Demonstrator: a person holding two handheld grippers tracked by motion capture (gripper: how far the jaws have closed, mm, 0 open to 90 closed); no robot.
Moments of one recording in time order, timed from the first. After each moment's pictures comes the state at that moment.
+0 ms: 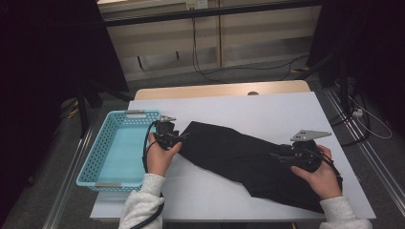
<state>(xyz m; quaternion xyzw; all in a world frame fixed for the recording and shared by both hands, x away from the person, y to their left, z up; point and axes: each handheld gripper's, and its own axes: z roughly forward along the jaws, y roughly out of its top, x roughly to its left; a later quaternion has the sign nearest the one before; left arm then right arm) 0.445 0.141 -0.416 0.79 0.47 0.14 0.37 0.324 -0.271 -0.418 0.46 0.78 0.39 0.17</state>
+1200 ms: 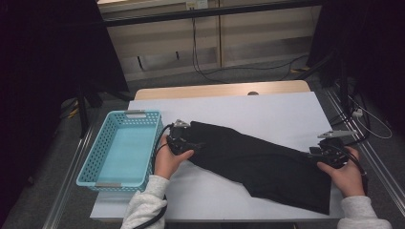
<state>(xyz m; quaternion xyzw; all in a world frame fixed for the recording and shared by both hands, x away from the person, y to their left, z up) 0.441 0.112 -0.434 0.83 0.39 0.08 0.38 0.332 -0.354 -0.448 0.56 0.75 0.30 0.17</state>
